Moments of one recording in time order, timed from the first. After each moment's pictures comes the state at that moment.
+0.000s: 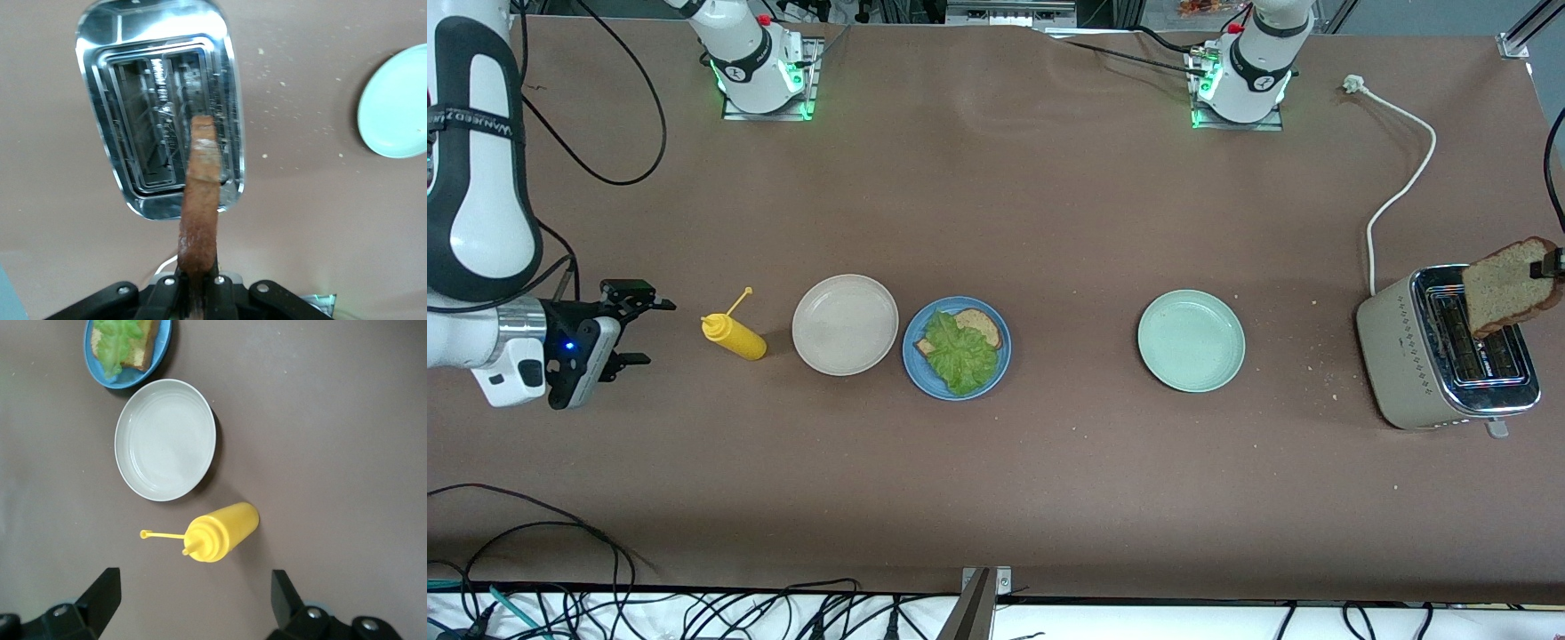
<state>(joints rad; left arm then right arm) 0.58 0.42 -0.32 -1.28 0.17 1.37 0.33 -0.02 0.53 -0.07 -1.38 0.34 1.61 -1.10</state>
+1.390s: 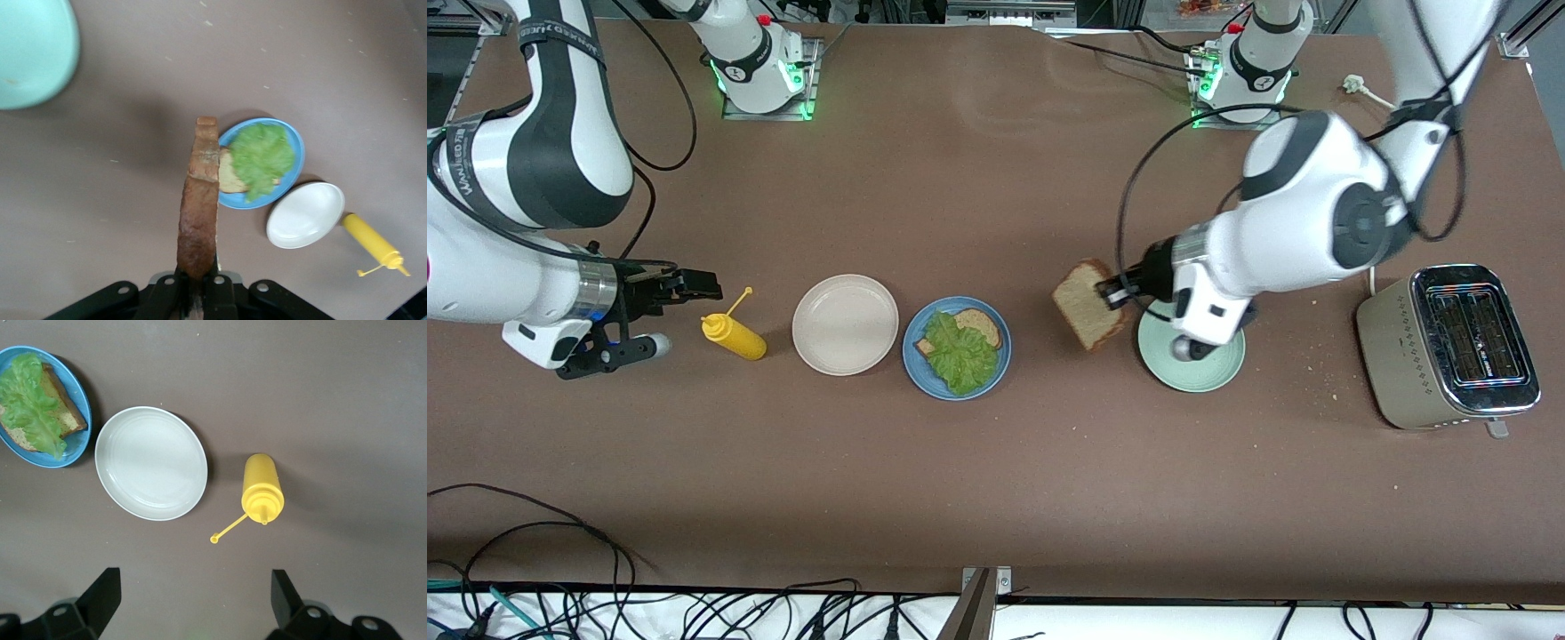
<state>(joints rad) 0.17 0.52 -0.74 -1.47 -0.19 1.94 -1.03 0.16 0.41 -0.07 -1.40 0.16 1.56 -0.16</state>
